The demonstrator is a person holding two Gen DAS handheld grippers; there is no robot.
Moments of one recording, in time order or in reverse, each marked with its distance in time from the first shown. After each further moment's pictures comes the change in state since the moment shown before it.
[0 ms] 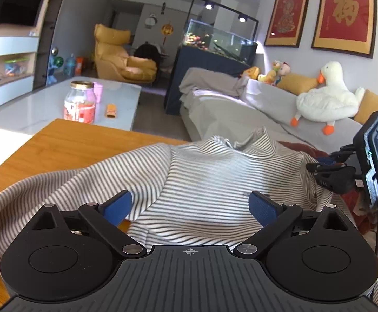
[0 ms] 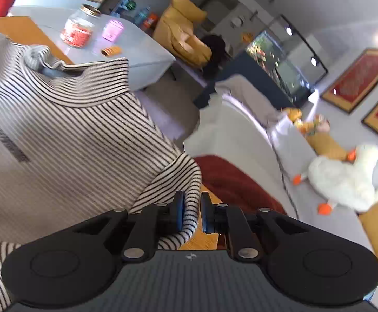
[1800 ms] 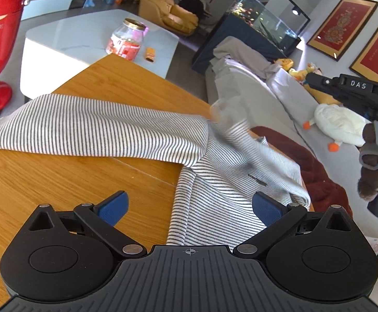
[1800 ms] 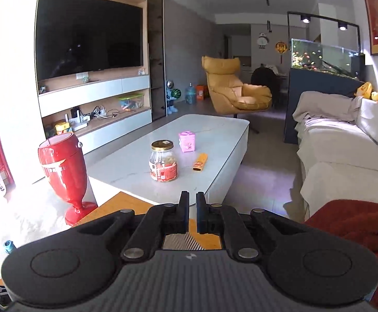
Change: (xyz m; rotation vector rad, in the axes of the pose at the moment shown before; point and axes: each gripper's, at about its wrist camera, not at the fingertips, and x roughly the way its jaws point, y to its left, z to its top) left arm -0.065 0.073 0.008 -0.360 0.205 -0.003; right arm -0.105 -0.034 0.110 0.474 -0.305 0.563
